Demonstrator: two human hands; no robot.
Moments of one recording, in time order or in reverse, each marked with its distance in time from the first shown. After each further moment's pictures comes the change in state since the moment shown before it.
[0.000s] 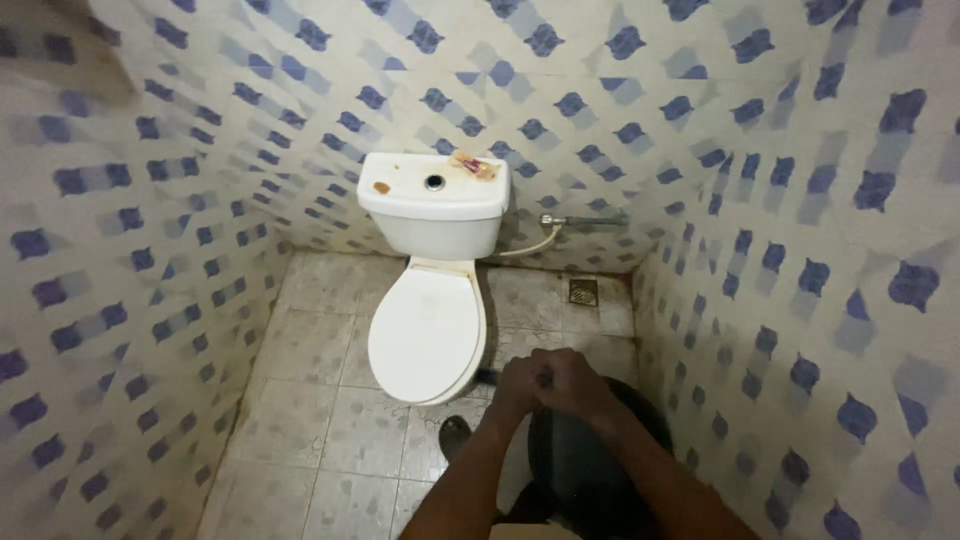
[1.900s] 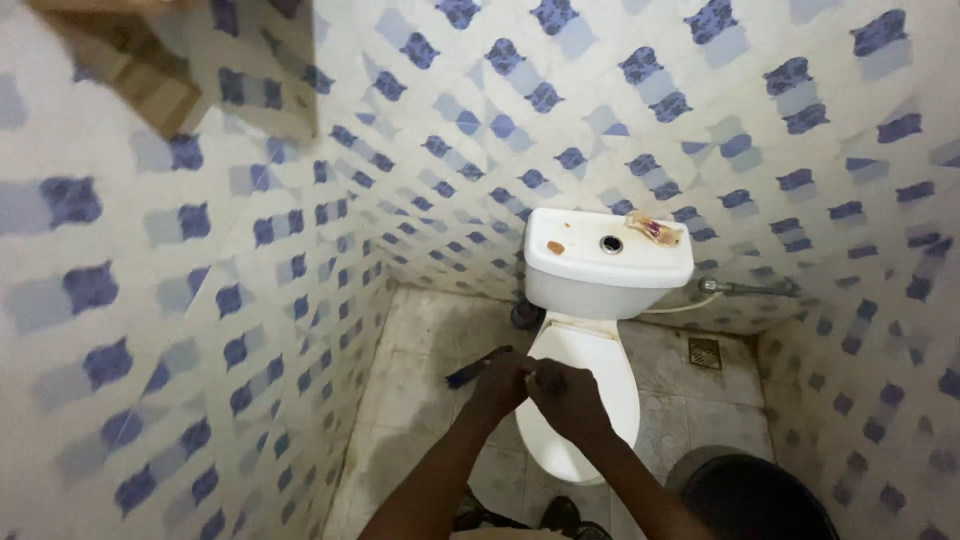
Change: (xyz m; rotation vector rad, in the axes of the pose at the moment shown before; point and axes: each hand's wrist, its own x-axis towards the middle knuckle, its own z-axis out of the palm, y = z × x) left_hand -0.029 -0.306 -0.410 0.046 0.087 0.073; right_hand 0.363 -0.189 0.276 -0.042 0.209 0.438
